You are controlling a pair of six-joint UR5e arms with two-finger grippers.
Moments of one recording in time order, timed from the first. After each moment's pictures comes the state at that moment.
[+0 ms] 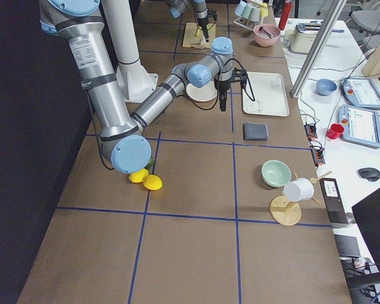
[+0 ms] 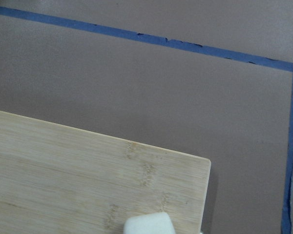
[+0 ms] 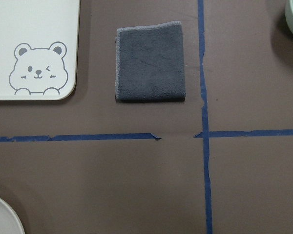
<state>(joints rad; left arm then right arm) -0.72 -1.48 -1.85 -2.12 -1.83 -1.27 0.97 -1.25 1.99 -1.63 2.14 0.90</state>
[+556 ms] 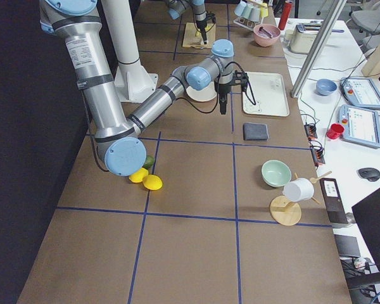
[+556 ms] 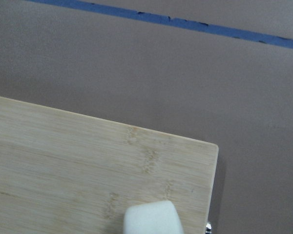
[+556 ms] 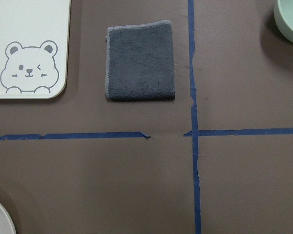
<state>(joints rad) -0.69 -1.47 -1.84 -2.12 -1.83 -1.27 0.99 -1.26 2.00 -1.62 2.15 0.89</state>
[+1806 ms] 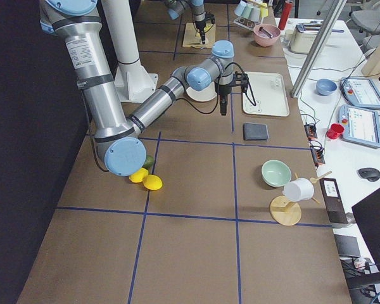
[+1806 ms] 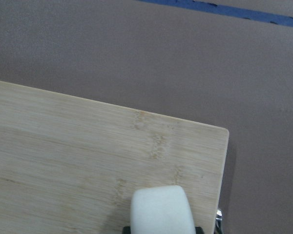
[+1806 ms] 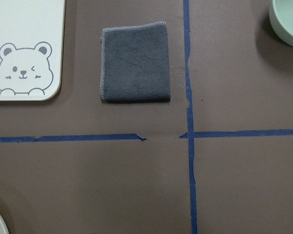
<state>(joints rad) -0.69 -1.46 -1.85 -2.12 -1.84 -1.27 0.98 -1.27 1.99 -1.62 2.14 0.89</state>
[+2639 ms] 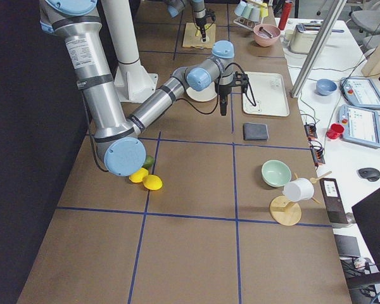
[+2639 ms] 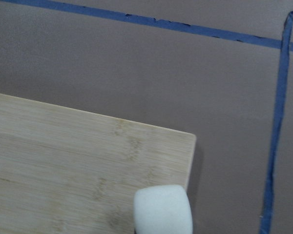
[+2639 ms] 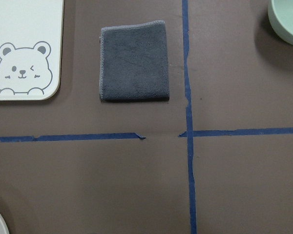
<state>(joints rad) -0.70 -1.52 -1.99 -1.92 -1.84 -1.26 0.99 -1.27 1.99 -1.63 2.15 0.89</state>
